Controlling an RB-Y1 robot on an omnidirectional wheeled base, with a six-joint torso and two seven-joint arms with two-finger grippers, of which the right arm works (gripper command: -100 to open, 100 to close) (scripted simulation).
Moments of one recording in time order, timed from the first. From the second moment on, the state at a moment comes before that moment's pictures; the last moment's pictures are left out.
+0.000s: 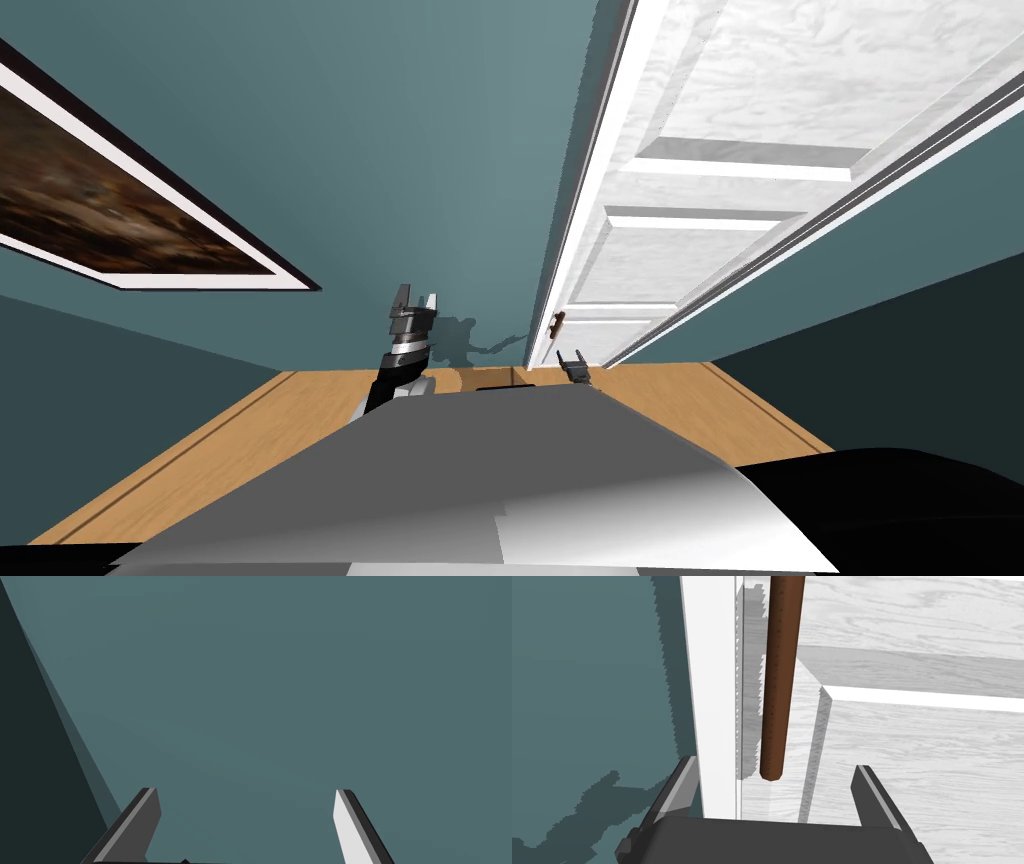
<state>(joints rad) 0.33 0.04 -0.52 -1.08 -2.41 0.99 0.97</state>
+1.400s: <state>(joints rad) 0.29 -0.10 -0.53 -0.96 -2.50 1.02 0.95</state>
